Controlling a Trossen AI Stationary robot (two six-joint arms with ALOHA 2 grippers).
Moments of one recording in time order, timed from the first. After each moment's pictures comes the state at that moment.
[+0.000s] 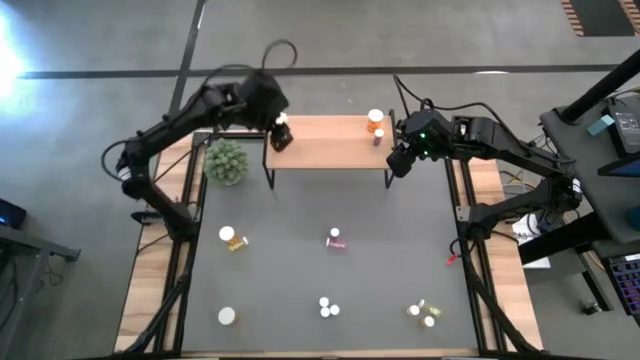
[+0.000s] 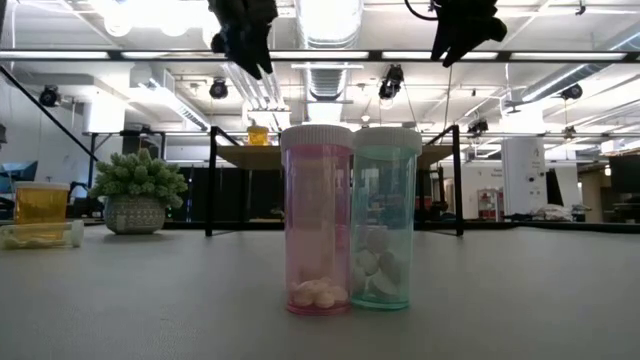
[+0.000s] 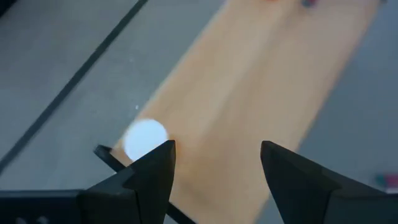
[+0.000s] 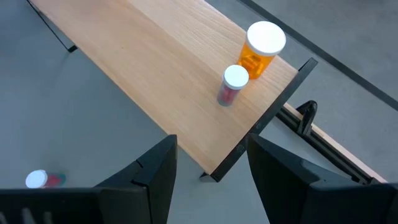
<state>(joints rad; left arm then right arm) 0.51 1.55 1.81 -1.12 -0.16 0.01 -0.32 1.27 1.48 -1.12 0.31 0.34</state>
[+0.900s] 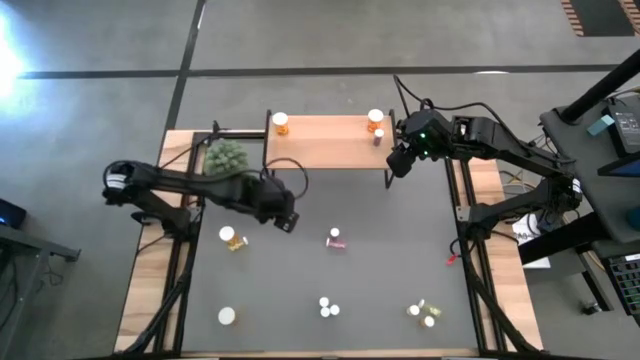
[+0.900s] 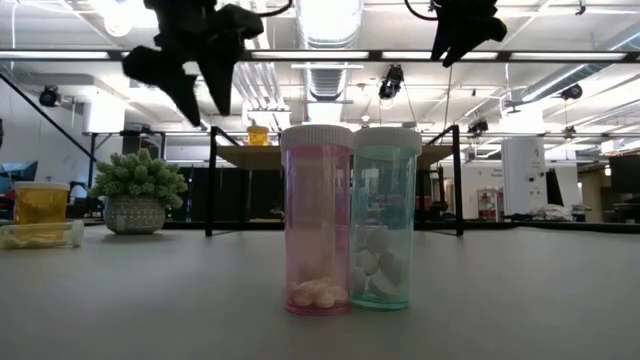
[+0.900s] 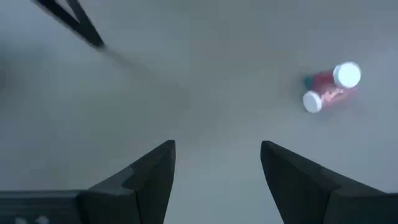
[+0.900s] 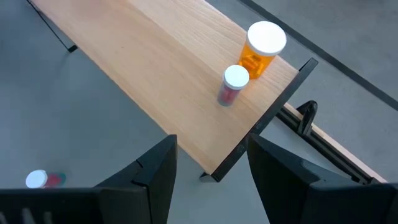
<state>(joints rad) -0.07 1.45 1.27 -1.06 -0.22 -1.11 -0.32 1.27 1.48 -1.12 0.31 0.34</state>
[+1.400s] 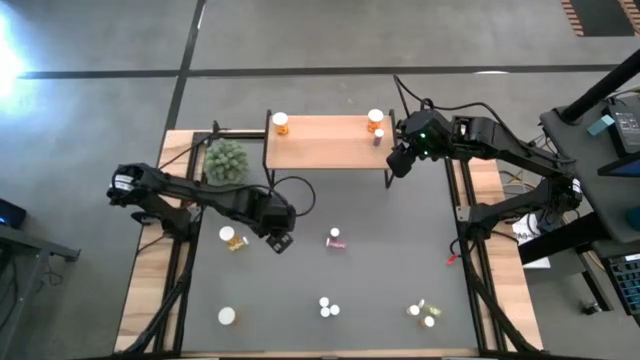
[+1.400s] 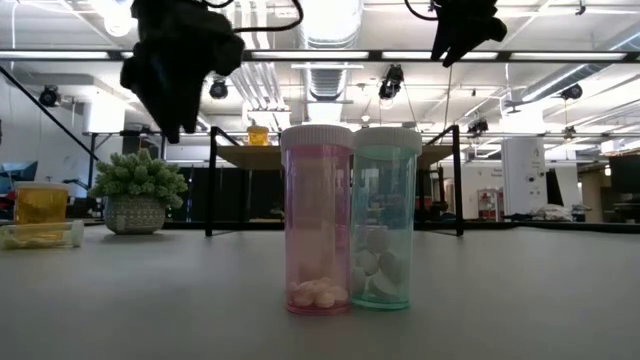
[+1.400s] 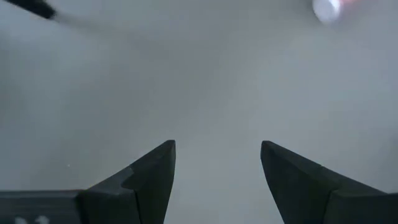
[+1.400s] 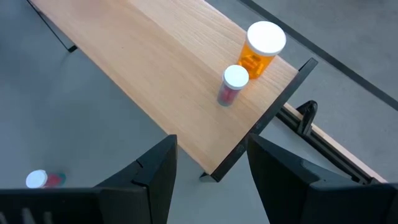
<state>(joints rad) -0.13 1.50 1.22 -1.08 -0.10 -0.88 -0.32 1.27 1.48 -1.12 0.31 0.34</state>
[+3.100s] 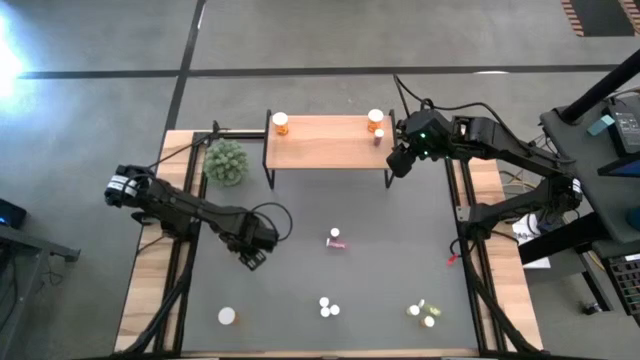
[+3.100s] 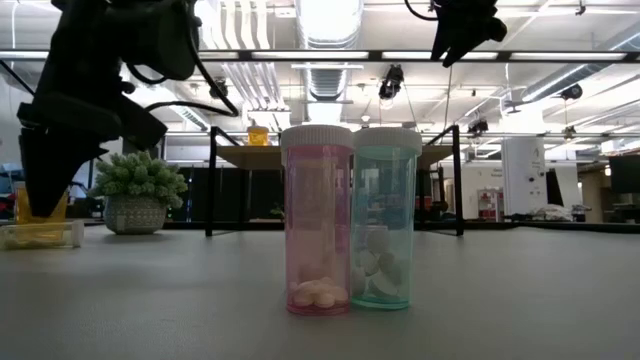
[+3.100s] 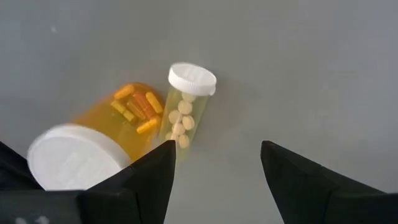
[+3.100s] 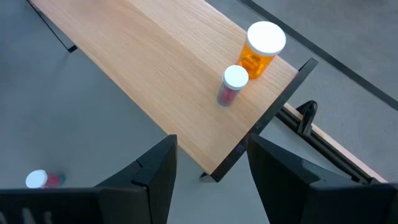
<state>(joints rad) -0.24 1.49 0.88 -1.06 0.08 -1.04 -0.32 1.27 1.48 -1.12 0.31 0.34</state>
